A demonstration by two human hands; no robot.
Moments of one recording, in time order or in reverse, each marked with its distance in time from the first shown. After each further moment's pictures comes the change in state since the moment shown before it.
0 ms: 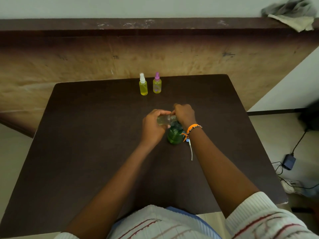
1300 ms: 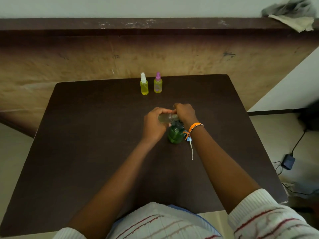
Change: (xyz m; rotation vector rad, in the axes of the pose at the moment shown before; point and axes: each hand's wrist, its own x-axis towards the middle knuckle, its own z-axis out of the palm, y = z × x) left_hand 0.004 0.004 -0.003 0.013 -0.019 0.003; right_hand 0.017 0.007 0.000 0.013 -0.012 -0.004
